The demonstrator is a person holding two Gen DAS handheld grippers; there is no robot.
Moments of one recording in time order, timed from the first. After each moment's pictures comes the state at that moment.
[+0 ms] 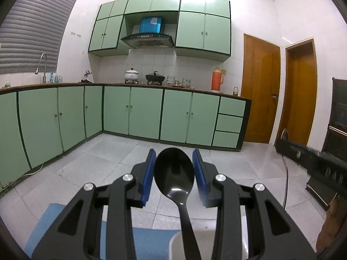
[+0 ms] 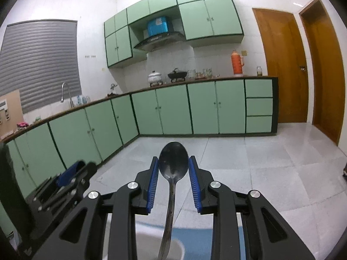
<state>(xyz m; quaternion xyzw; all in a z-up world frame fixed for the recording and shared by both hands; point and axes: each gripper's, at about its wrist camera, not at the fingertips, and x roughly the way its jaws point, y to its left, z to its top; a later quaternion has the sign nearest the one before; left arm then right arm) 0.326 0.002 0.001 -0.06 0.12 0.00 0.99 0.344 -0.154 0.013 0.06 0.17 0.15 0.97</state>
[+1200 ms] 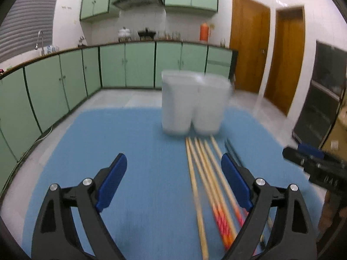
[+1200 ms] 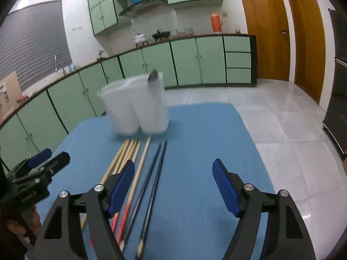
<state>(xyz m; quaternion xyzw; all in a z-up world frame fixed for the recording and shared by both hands) 0.084 0.001 -0.067 -0.02 0.28 -0.03 0.96 0.099 -0.215 -0.080 0.07 0.31 0.11 0.94</state>
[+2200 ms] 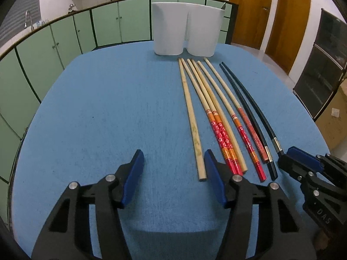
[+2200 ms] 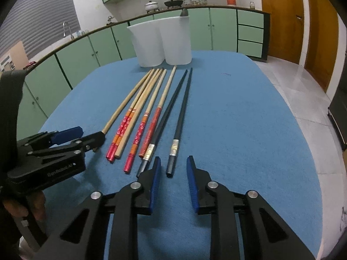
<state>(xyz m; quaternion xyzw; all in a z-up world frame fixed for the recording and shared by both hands) 0.048 -0.008 -0.122 0.01 0.43 -0.04 0.90 0.032 -0.177 -0.129 0.03 0.40 0.14 0.90</state>
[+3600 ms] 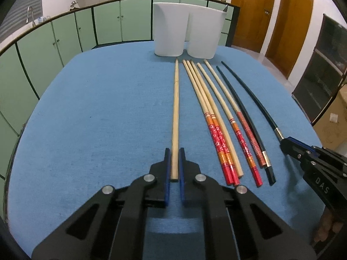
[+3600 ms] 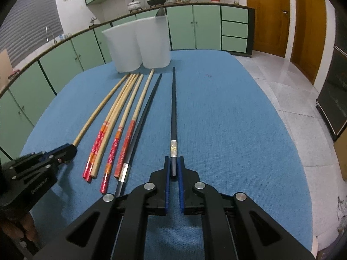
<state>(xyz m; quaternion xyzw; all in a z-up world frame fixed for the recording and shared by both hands) 0.052 -0.012 -0.119 -0.02 0.42 -0.04 0.90 0.054 -0.196 -0.126 0.05 0.41 0.08 0.91</state>
